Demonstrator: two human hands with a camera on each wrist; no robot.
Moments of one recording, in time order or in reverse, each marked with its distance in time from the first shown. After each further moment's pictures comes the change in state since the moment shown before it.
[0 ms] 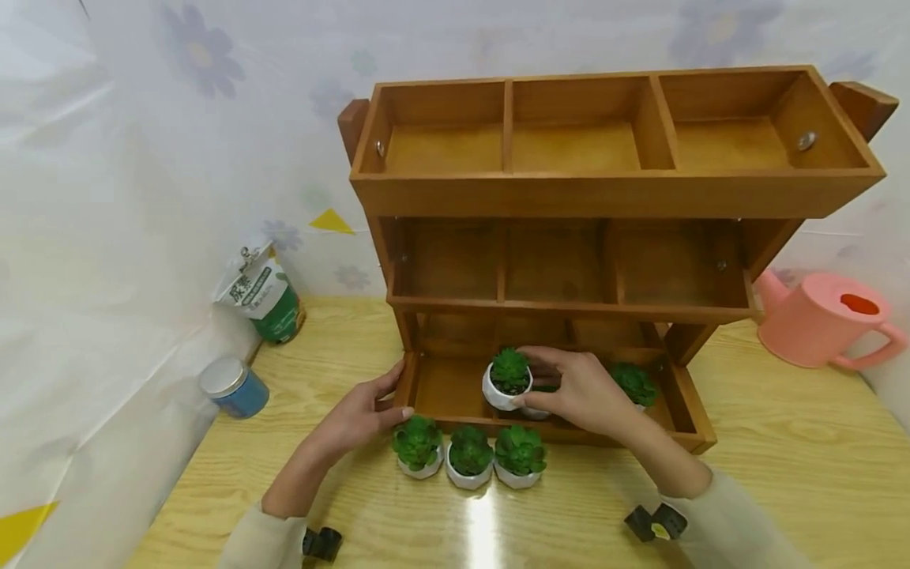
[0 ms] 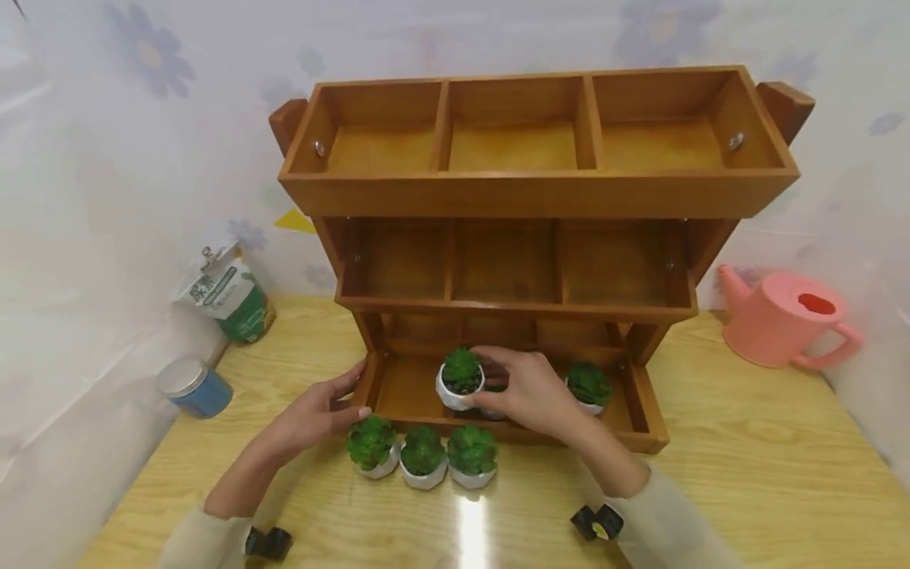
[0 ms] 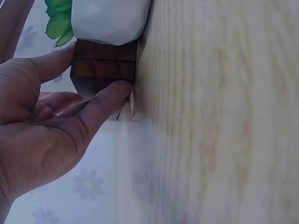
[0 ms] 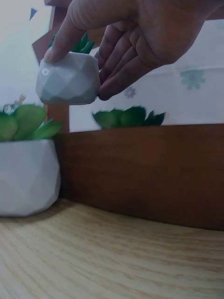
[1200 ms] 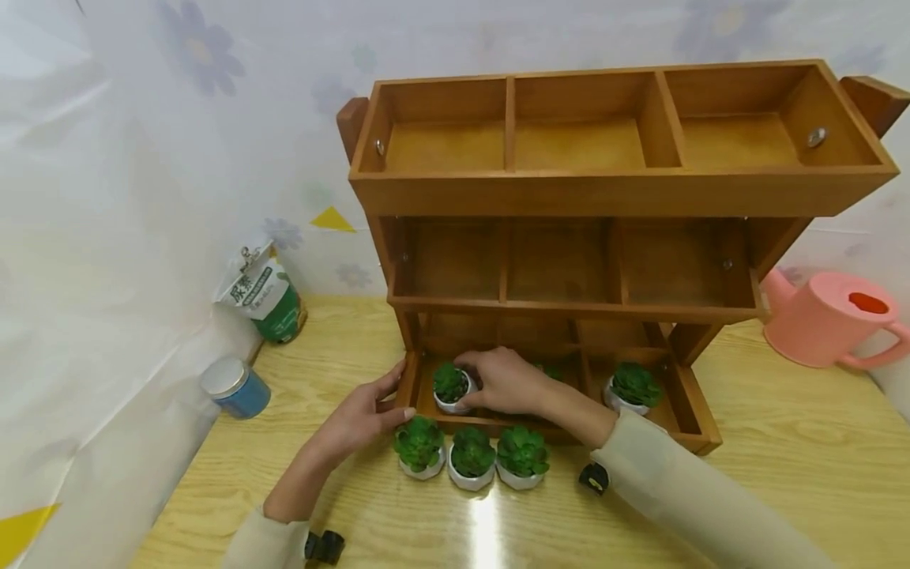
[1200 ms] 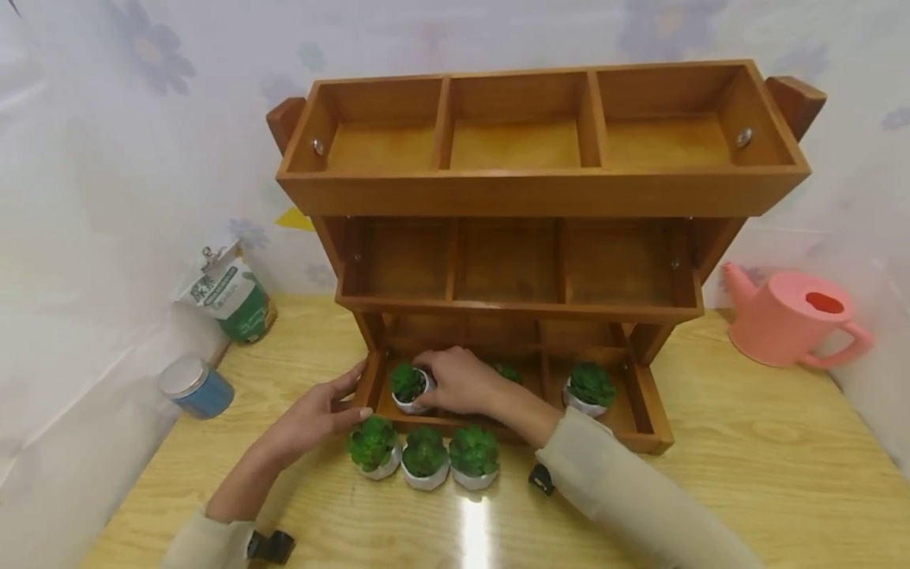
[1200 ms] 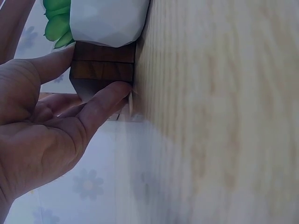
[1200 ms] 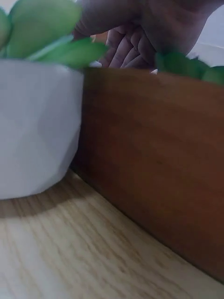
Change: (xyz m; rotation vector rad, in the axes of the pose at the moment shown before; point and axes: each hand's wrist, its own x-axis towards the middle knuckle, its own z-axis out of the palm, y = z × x) left_hand -0.001 0.001 0.002 0.015 0.044 0.005; right_hand 0.073 -0.021 0.057 -0.278 -0.242 -0.176
